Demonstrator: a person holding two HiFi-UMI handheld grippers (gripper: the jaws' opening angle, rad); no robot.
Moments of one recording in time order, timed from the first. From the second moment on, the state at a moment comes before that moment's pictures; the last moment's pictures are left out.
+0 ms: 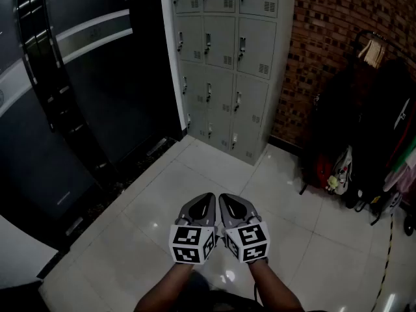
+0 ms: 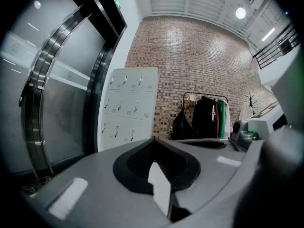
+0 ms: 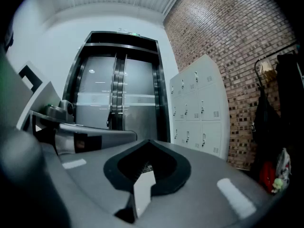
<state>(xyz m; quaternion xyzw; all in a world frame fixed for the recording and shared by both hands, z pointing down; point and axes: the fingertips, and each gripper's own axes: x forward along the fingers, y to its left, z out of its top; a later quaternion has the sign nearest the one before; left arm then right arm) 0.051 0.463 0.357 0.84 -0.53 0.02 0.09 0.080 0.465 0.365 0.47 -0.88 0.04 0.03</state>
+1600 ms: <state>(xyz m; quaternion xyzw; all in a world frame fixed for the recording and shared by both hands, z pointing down) -0.057 0.060 0.351 0.86 -0.49 0.00 0.10 -0.015 0.074 0.354 0.52 -0.86 0.02 0.03</state>
